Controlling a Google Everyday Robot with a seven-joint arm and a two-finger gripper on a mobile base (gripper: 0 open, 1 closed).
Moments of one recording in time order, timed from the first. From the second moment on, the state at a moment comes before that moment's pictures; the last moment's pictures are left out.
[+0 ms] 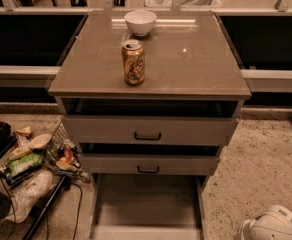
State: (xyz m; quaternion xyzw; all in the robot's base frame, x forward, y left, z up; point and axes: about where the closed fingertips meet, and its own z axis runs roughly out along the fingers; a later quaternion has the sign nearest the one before) arm 0.331 -0.339 0.348 -0.52 0.85 -0.02 0.06
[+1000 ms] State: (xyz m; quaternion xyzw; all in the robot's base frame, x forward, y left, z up) arm 0.226 -0.307 0.201 -0.53 0.84 0.07 0.03
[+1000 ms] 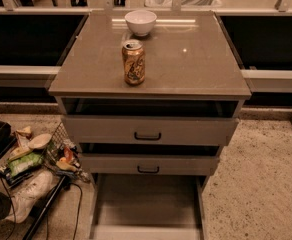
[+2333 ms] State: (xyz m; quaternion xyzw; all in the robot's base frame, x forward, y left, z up) arm 0.274 -0.181 0.067 -0.59 0.78 0.13 0.12
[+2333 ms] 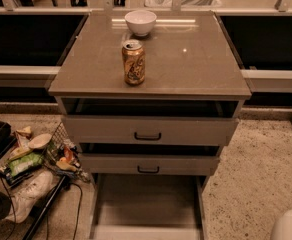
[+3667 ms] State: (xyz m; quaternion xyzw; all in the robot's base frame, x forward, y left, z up) arm 0.391 -0.148 0.051 -0.59 0.78 0.11 0.17
